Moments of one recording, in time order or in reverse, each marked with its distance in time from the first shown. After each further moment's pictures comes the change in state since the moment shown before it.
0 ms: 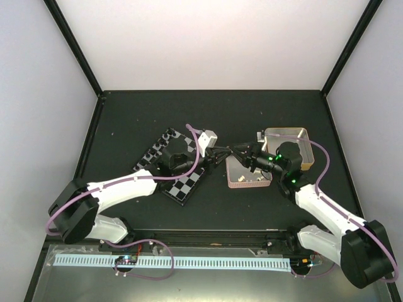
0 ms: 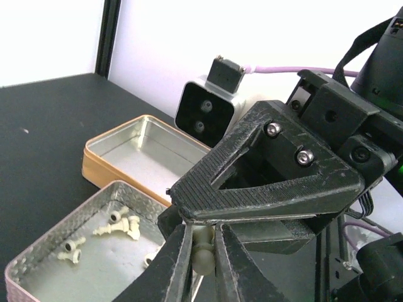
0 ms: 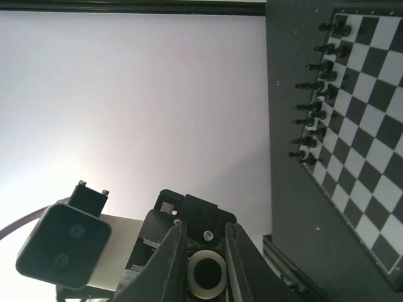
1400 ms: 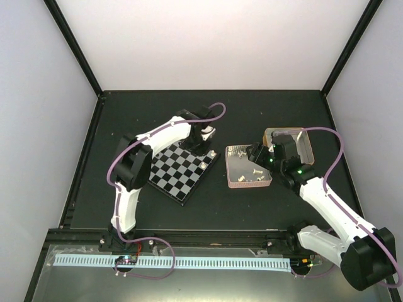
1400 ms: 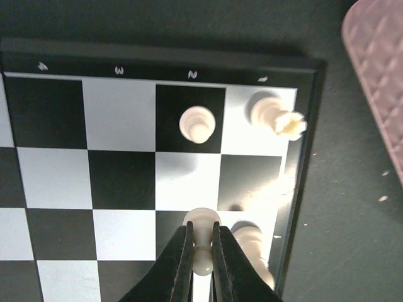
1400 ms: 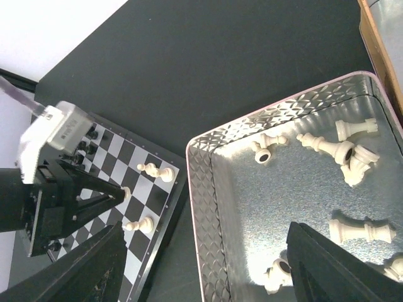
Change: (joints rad) left arm 0.212 0.700 0.936 -1.477 -0.294 0.181; right arm -0.021 -0.019 0.201 -0.781 0.583 -0.693
